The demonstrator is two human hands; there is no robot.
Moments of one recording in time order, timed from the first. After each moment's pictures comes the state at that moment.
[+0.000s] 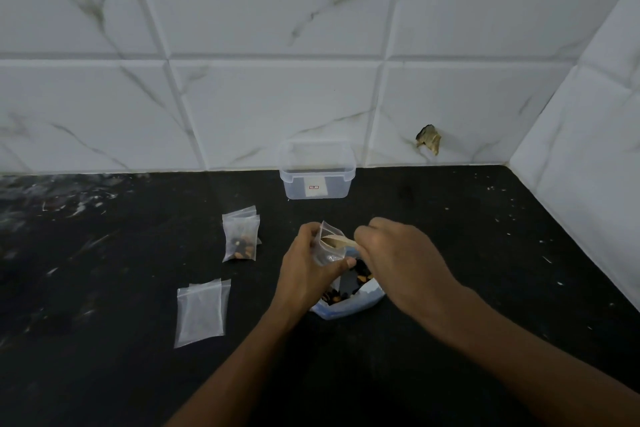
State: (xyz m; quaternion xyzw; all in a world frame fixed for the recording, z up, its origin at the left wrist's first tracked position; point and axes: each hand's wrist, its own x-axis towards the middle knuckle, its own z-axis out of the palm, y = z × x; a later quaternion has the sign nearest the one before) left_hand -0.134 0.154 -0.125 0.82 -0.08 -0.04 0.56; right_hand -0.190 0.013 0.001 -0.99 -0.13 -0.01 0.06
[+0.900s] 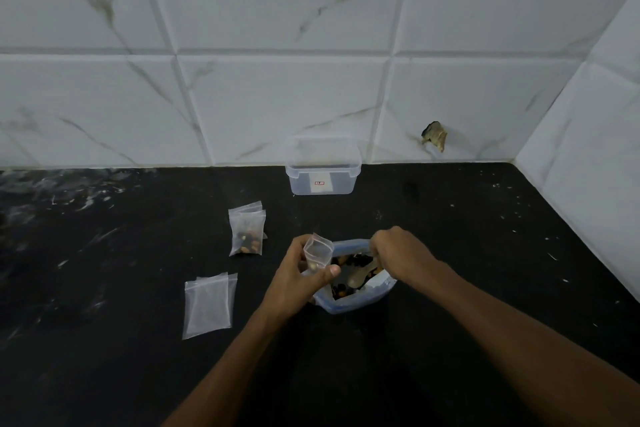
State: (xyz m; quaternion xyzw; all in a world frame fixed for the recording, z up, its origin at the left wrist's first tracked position) left_hand -0.144 0.188 -0.146 0.76 -0.09 -0.15 0.63; right_hand -0.110 -0.007 -0.084 -0.95 0.09 0.30 0.00
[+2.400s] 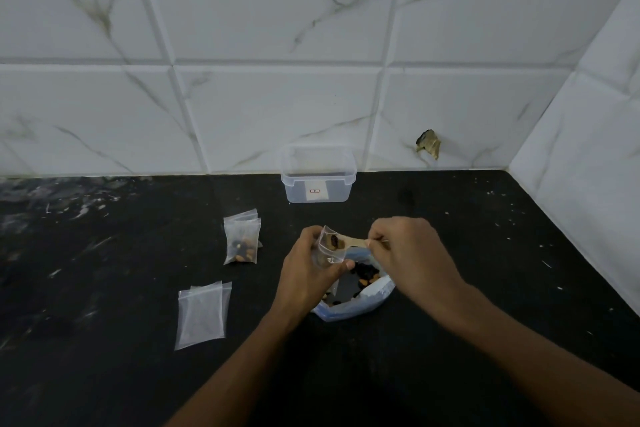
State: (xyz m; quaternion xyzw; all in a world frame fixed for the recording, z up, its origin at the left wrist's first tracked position) left_hand -0.135 0.155 -0.125 0.83 -0.10 -0.04 0.55; right_hand -0.184 -0.001 -0.001 -0.98 -0.03 -0.02 0.18
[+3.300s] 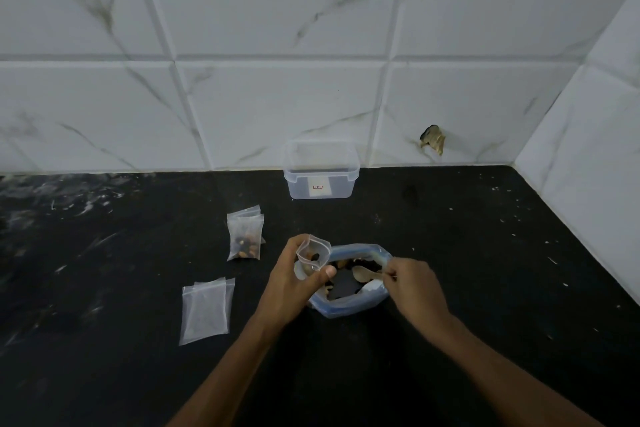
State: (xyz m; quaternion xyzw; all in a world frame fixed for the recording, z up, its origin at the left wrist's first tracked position) left_hand -0.150 0.187 -0.133 0.78 -0.11 -0.08 0.61; right_hand -0.178 -0.029 -0.117 -0.98 0.10 0.05 0.19
